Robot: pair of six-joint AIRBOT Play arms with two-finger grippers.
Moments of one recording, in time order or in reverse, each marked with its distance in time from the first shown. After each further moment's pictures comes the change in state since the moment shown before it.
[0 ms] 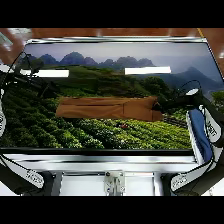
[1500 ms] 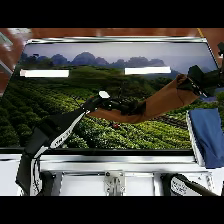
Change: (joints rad) left arm -0.918 -0.267 0.000 -0.609 0.663 0.143; right arm -0.030 0.549 0.298 -0.140 0.447 0.346
